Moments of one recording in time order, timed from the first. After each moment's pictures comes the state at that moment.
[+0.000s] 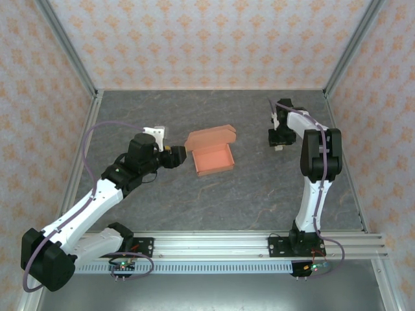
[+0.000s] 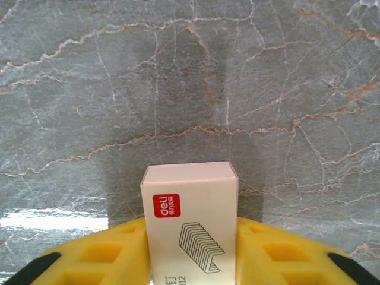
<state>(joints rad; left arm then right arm) -0.45 1.01 0.79 -0.33 0.07 -0.46 0.04 2.08 1.53 -0.85 0.03 -0.04</state>
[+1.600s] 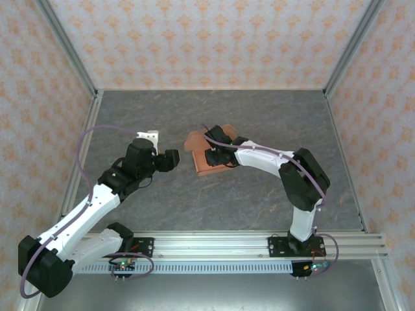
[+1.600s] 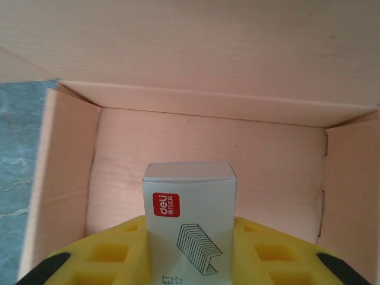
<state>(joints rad) -0.45 0.96 0.75 -0.41 -0.07 -0.45 0.75 1.85 1.26 -0.46 0.11 0.39</state>
